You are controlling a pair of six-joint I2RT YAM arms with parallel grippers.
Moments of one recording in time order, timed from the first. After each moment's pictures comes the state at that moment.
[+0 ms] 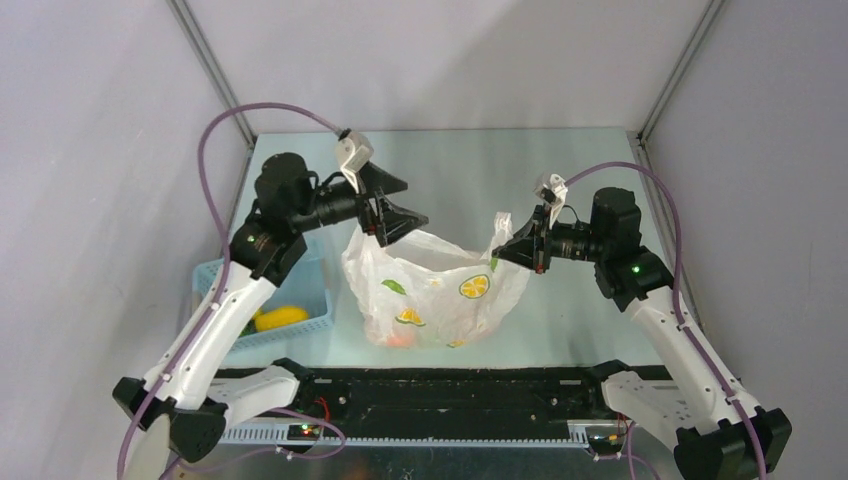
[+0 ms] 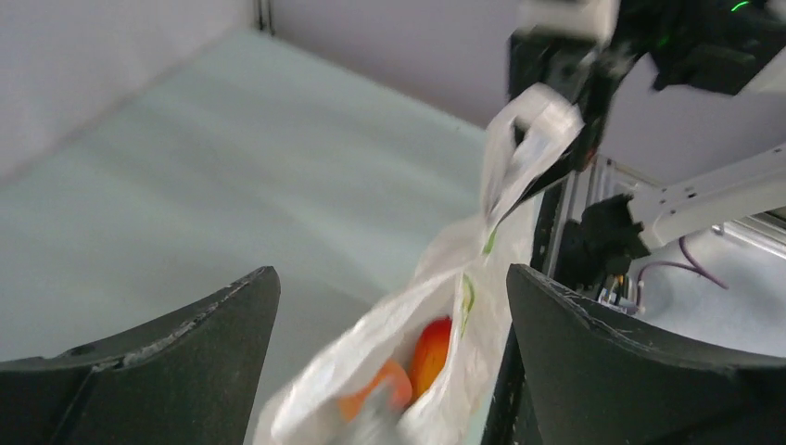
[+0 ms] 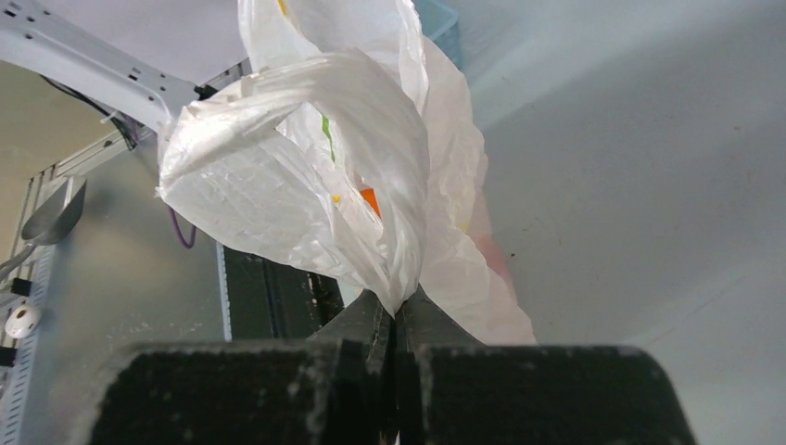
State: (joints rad) left arm -0.46 1.07 1.18 -0.25 0.71 -0.13; right arm 0.32 0.93 0.92 -0.28 -0.94 0.05
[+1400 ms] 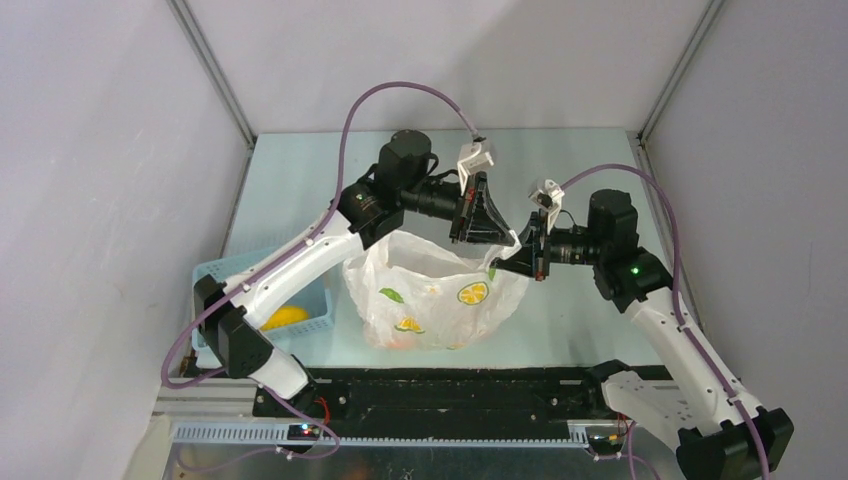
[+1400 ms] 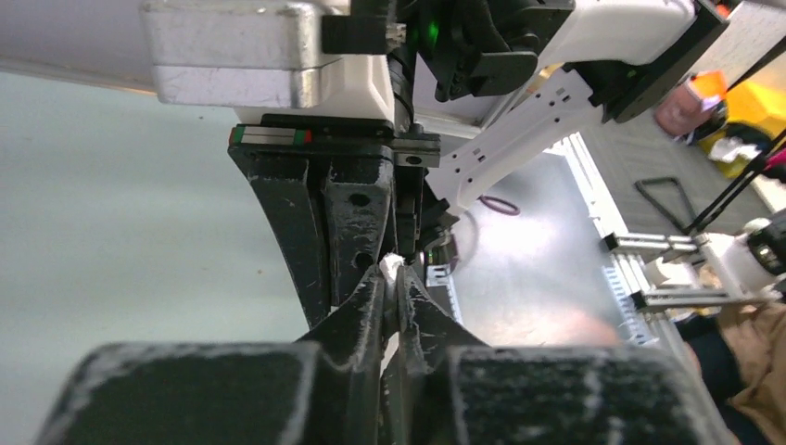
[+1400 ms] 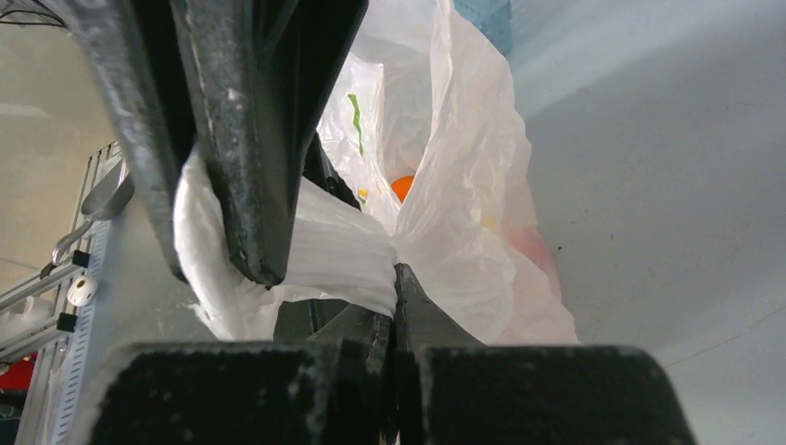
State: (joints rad) left arm -0.82 1.55 1.57 -0.22 0.97 -0.21; right arm 0.34 0.93 0.92 -0.31 -1.02 0.07
